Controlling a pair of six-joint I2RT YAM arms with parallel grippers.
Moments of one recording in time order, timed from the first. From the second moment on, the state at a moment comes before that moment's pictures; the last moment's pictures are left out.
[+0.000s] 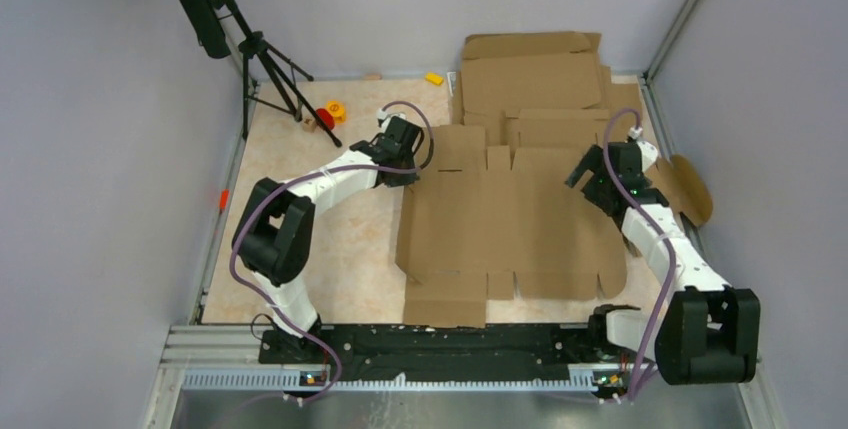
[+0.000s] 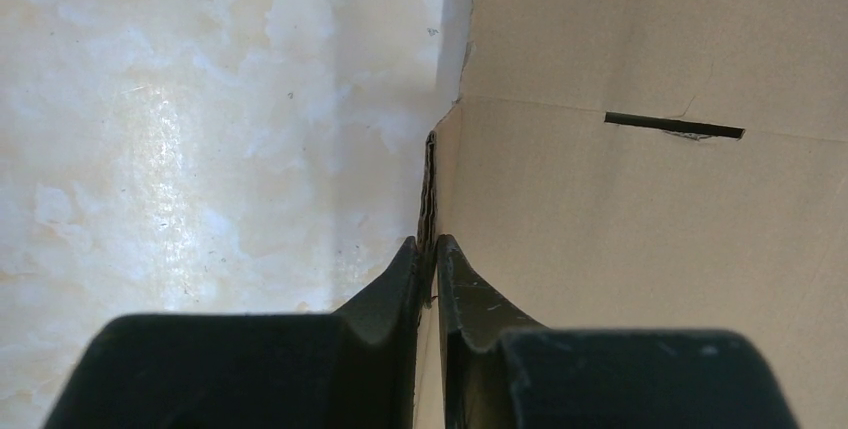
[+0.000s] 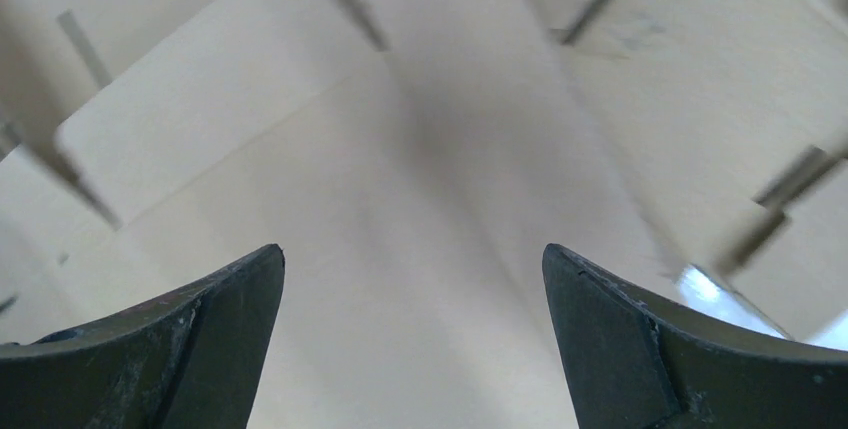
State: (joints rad) left arm -0.54 1.78 1.25 -0.42 -0.22 -0.60; right arm 0.07 1.16 0.75 -0.37 0.20 0.56
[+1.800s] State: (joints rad) left arm -0.53 1.77 1.22 -0.40 -0.14 -0.56; right arm 0.06 1.27 0.58 -0.14 -0.45 0.51
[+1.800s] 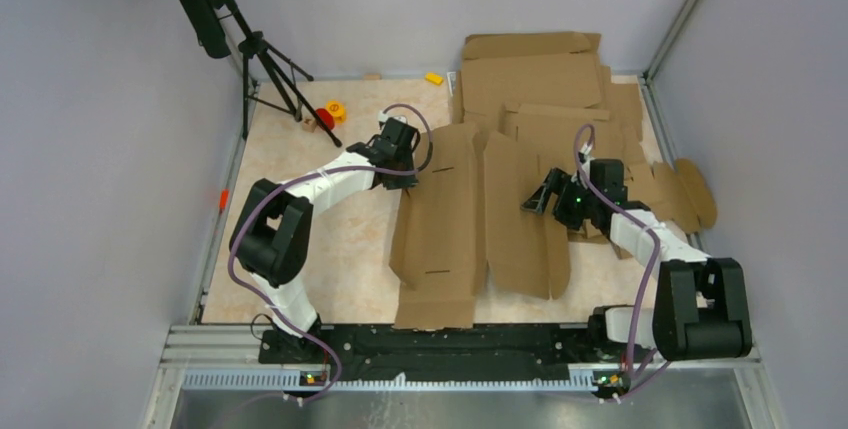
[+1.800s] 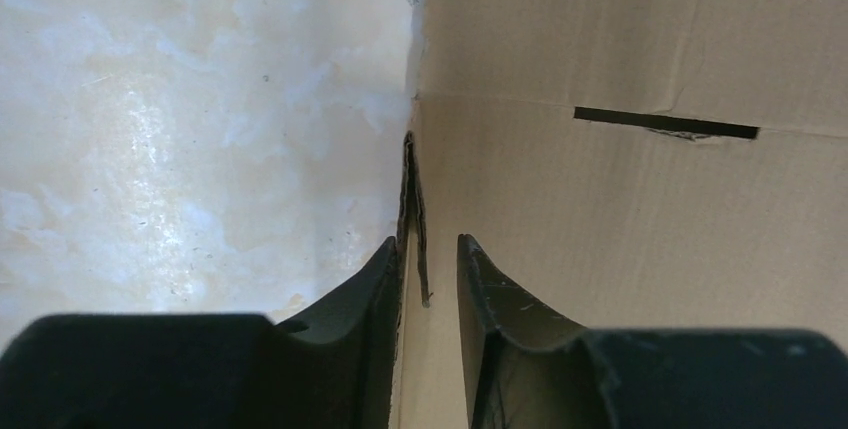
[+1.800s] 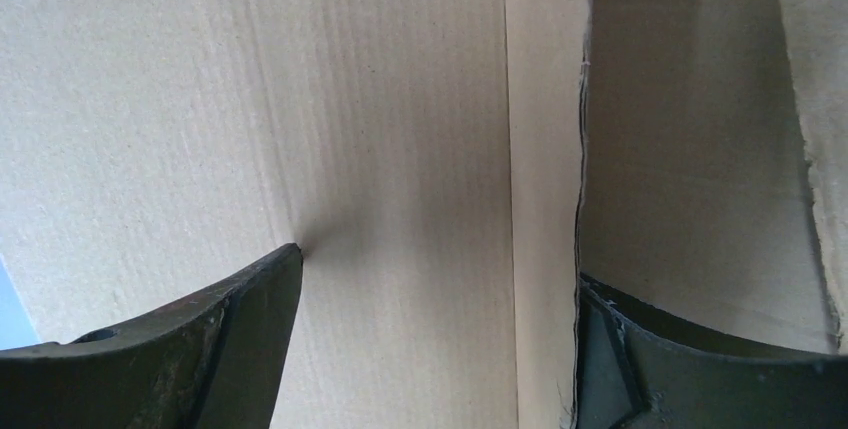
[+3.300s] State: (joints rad) left arm -0.45 1.71 1.06 -0.38 0.06 -0.53; right arm 0.46 1.50 0.94 -0.46 0.17 0.30
